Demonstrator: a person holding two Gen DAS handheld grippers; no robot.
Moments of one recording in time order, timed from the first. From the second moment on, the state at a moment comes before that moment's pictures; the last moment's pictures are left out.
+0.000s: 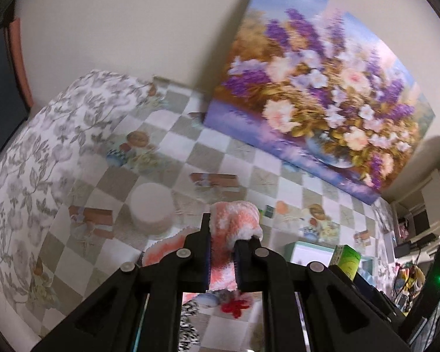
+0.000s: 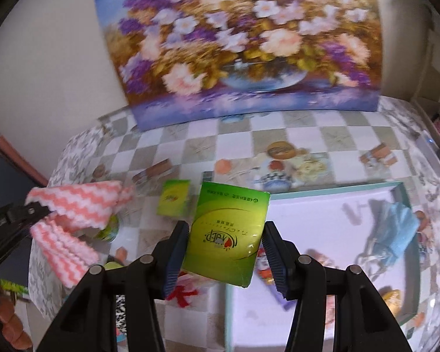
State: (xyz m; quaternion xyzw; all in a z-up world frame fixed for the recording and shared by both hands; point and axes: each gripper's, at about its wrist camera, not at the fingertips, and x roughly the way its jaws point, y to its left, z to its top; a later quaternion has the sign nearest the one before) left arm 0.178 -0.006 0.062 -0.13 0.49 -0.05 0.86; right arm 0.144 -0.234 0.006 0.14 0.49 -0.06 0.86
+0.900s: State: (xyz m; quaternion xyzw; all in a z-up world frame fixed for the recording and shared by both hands) left arm 0.144 -0.233 0.037 0.00 0.51 -0.23 0.83; right arm 0.086 -0.408 -0.017 0.23 0.48 -0.26 0.80
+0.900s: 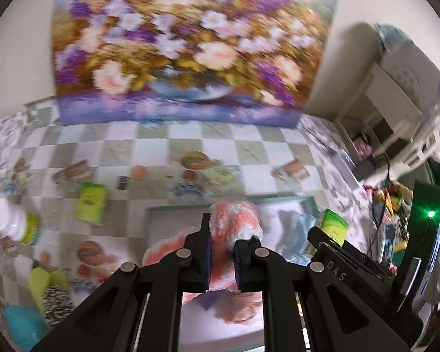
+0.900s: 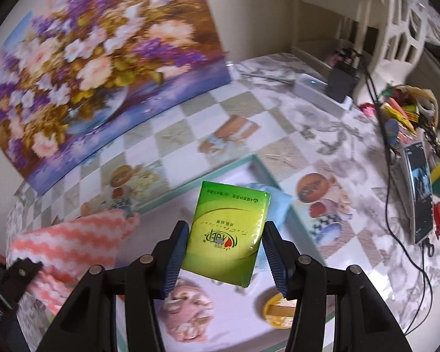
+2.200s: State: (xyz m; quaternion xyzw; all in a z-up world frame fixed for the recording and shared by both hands) left arm 0.170 -0.230 -0.040 -0.01 0.59 -0.20 0.78; right arm 0.105 -0.400 -0.055 0.20 0.55 -0.25 0.77
